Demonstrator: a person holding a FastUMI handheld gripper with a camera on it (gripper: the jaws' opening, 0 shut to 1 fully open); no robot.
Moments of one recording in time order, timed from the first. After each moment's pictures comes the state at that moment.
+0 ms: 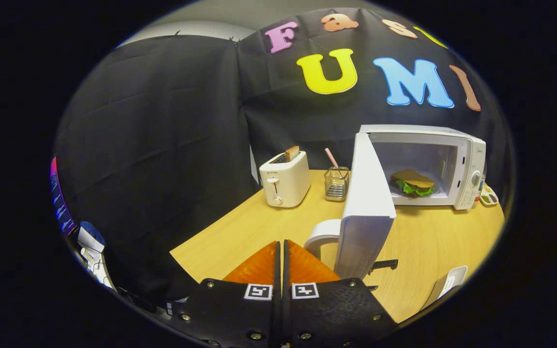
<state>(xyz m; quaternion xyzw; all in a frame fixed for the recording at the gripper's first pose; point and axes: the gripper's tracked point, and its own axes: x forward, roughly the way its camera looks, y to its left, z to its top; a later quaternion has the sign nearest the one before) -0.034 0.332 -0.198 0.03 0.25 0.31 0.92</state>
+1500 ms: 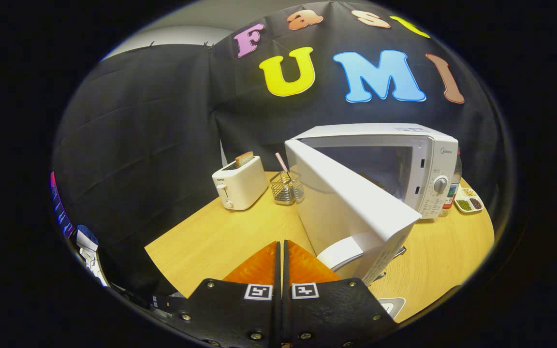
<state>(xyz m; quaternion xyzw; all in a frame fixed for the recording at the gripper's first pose) 0.047 0.181 -0.188 0.03 0.26 0.27 0.93</state>
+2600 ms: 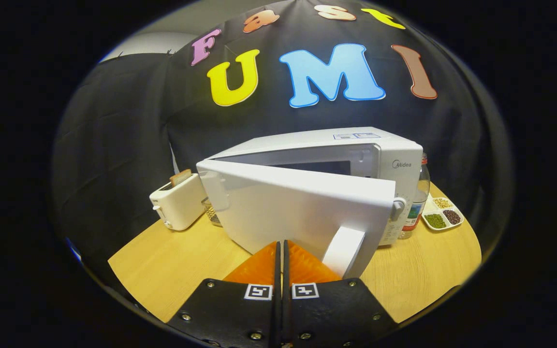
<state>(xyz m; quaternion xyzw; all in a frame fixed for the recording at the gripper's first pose) 0.182 0.075 -0.204 0.03 0.24 0.17 0.95</state>
